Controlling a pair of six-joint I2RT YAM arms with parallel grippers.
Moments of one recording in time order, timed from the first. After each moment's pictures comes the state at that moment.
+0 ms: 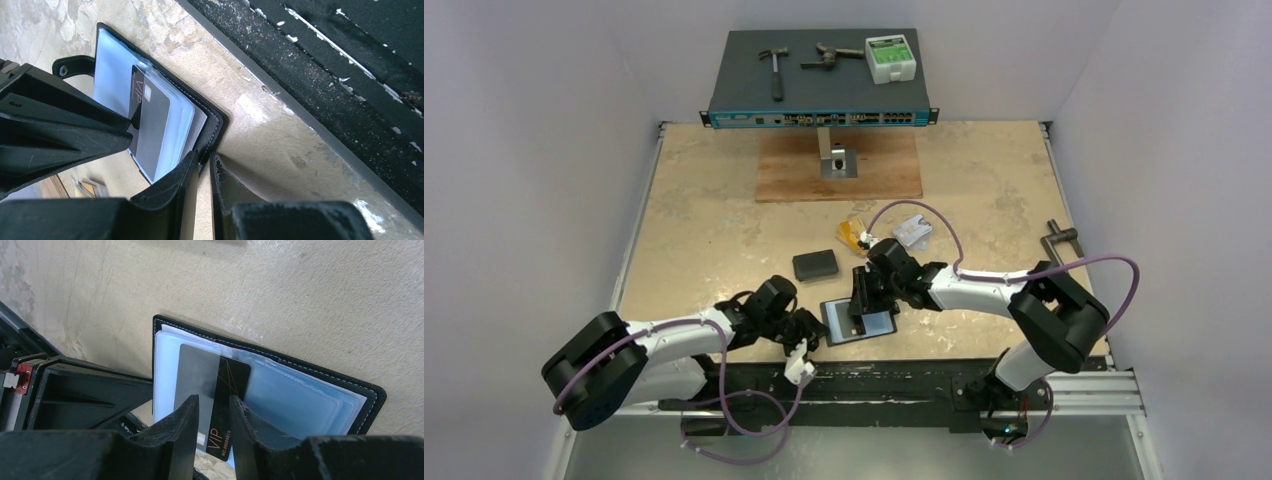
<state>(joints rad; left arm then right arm) -0.81 1.17 0.30 -0.05 0.60 1.64 0.86 1.55 0.72 -0.06 -0.20 0.68</state>
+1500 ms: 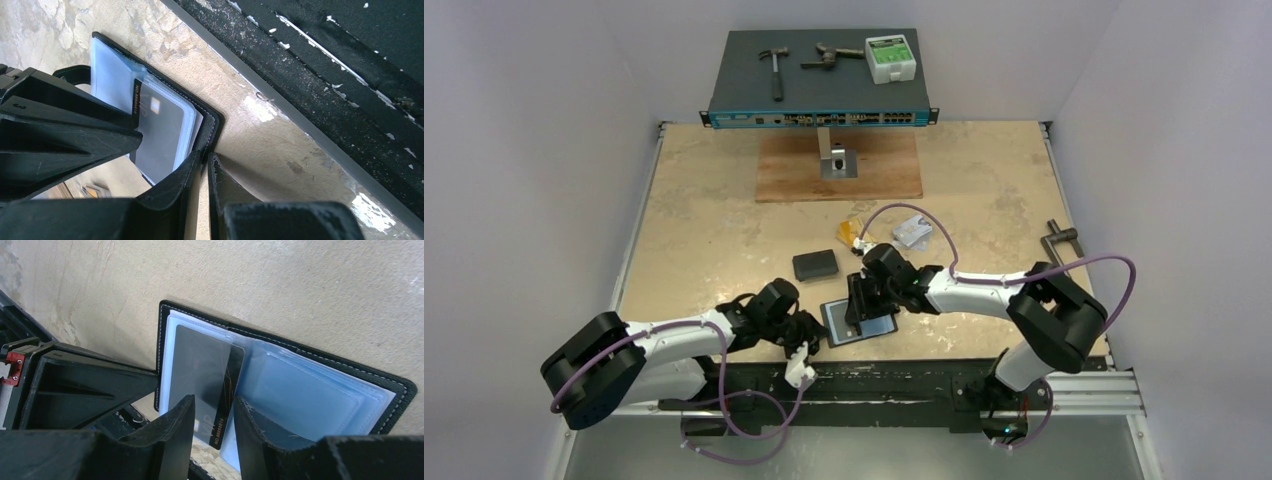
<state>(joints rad) -0.85 1.17 0.30 -0.05 0.57 1.65 0.90 1.55 0.72 -0.07 -0.20 0.65</state>
